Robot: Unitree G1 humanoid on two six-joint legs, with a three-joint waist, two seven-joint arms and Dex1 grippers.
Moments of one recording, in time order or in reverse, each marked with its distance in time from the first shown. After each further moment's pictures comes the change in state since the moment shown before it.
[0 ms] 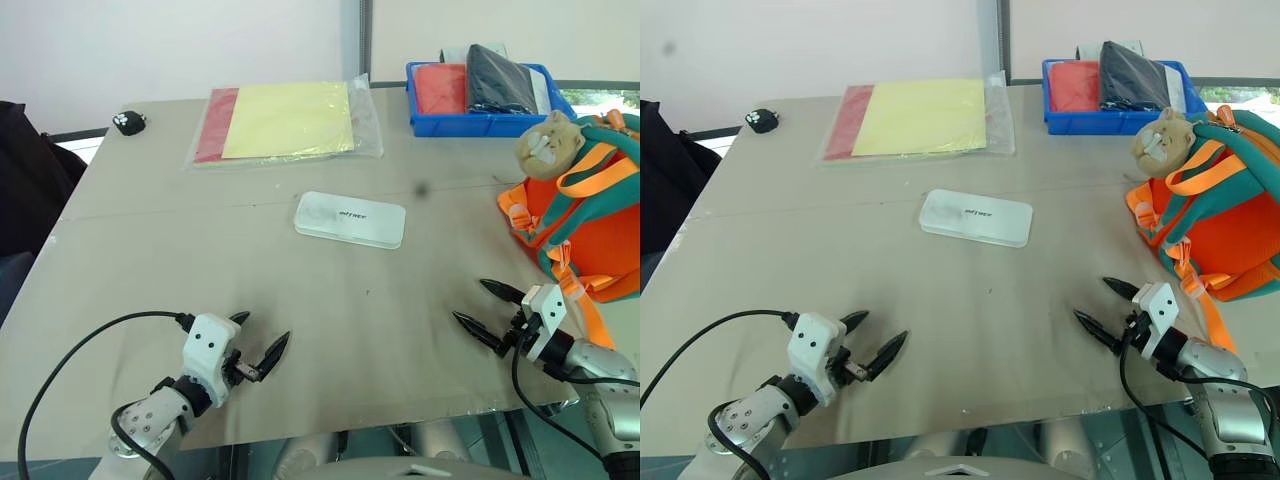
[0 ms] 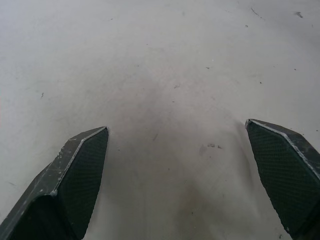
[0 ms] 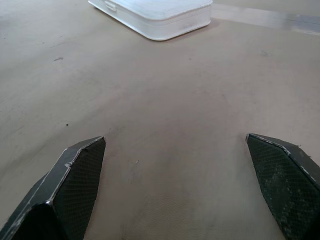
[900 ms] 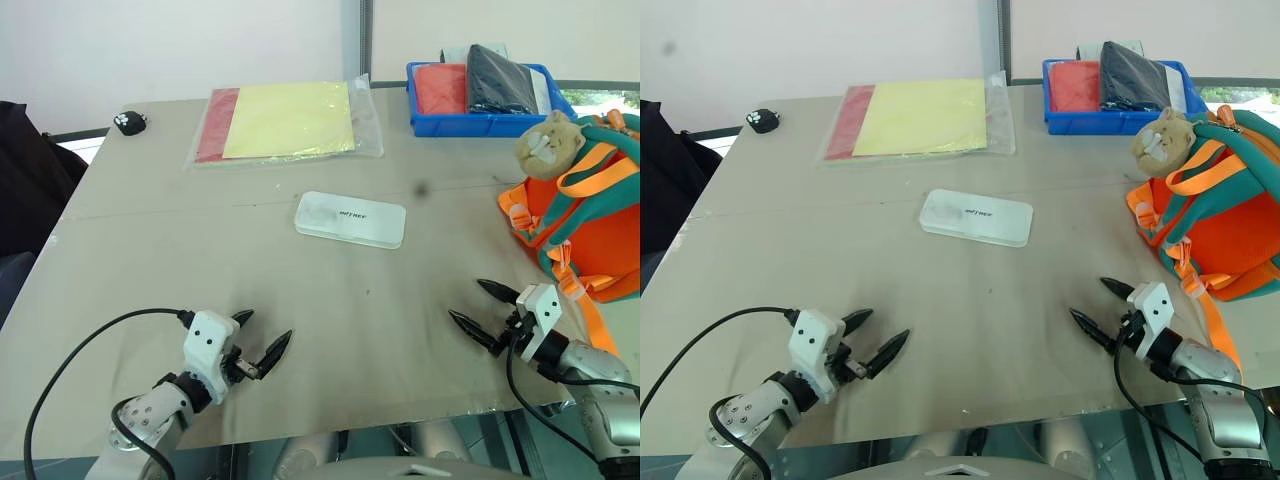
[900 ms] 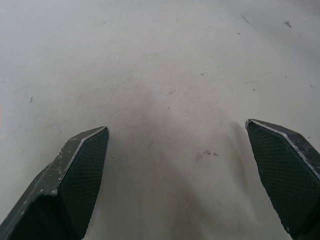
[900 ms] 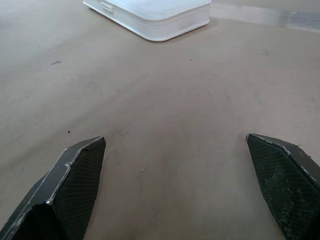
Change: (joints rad) left arm -0.036 -0.001 0.015 0.042 -0.038 -0.001 -0.061; right arm 0.019 0.025 0.009 -0.066 -0.014 0.054 -0.059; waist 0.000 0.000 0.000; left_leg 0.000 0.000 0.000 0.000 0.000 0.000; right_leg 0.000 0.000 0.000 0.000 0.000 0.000
